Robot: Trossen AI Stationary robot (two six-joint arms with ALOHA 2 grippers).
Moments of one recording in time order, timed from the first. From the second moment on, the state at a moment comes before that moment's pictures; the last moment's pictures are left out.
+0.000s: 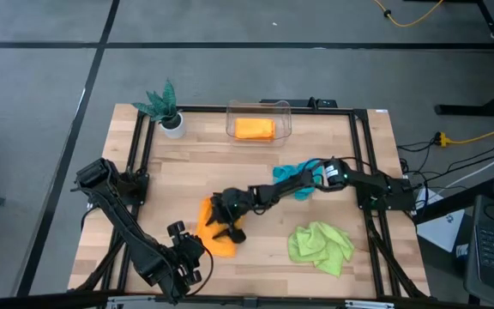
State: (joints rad) left arm -0.88 1.82 1.39 -1.06 -0.59 -1.27; right arm 0.13 2.45 1.51 0.40 -0.43 -0.15
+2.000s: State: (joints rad) left arm -0.88 1.82 1.39 -1.04 -0.59 -1.27; right arm 0.31 1.99 1.51 -0.29 0.15 -0.02
